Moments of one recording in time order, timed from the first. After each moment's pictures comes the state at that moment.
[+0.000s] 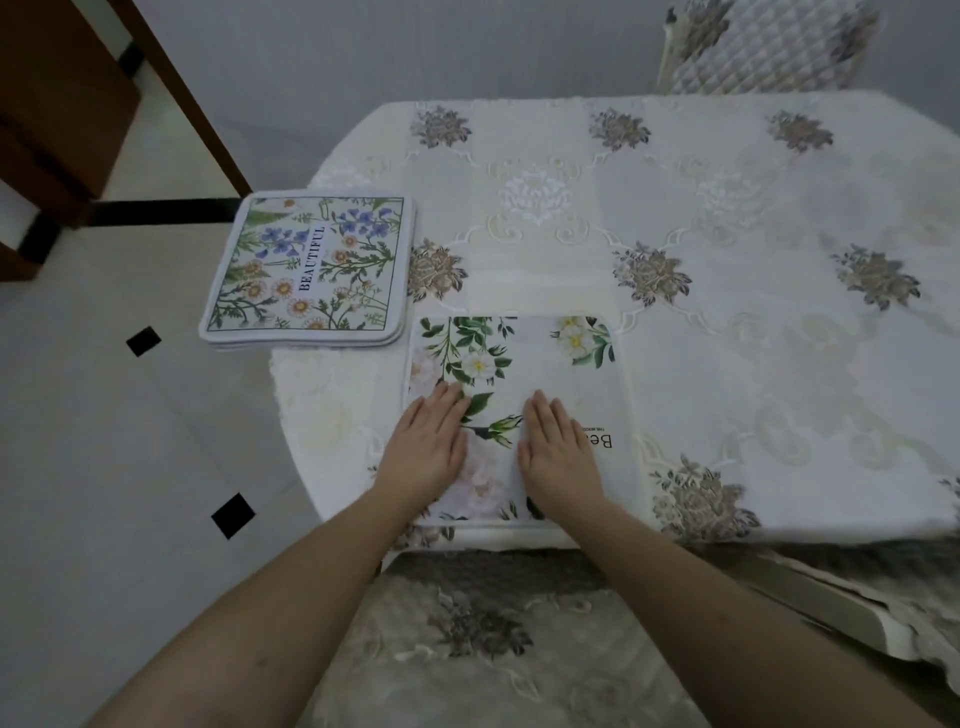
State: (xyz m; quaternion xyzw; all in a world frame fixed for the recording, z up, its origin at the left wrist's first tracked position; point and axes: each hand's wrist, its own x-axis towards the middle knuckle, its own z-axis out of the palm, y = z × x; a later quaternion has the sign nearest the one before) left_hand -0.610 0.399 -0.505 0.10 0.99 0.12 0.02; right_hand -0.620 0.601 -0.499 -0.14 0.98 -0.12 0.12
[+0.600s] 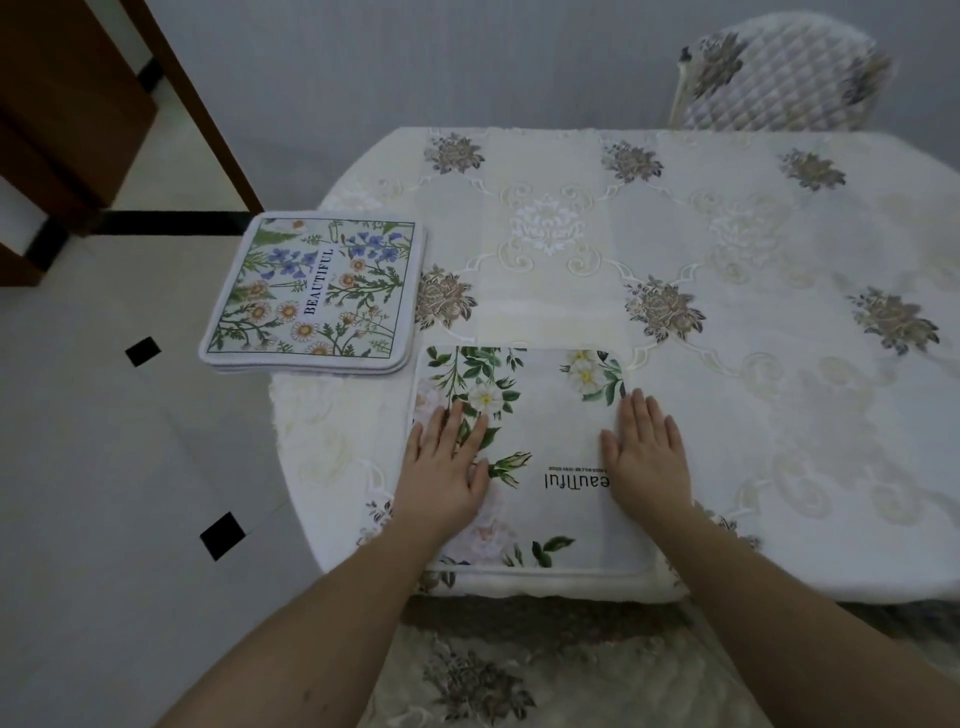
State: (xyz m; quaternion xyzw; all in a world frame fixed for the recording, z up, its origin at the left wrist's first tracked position) left_hand -0.622 0.417 -0.513 0.01 0.99 0.12 0.08; right_hand -0.682 0.681 -0.504 -0.03 0.99 -0.06 0.08
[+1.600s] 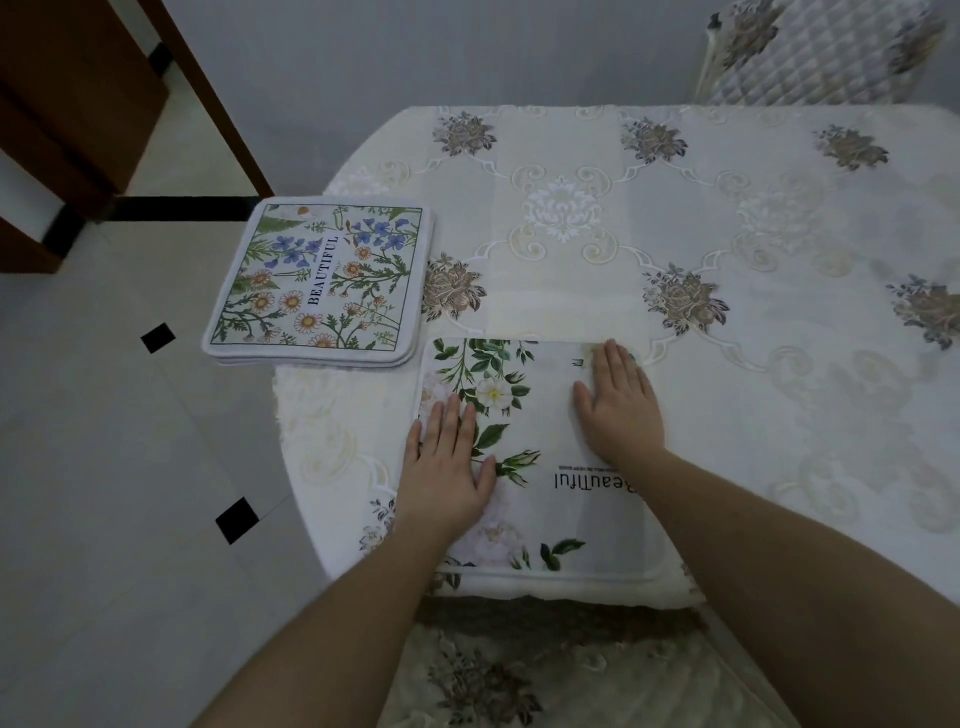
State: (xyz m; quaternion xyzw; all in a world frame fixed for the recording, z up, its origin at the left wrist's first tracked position) left_hand -0.623 0.418 -0.513 -0.02 0.99 0.09 0.09; right_hand -0.745 0.640 -0.516 -0.08 0.99 -0.10 0.06
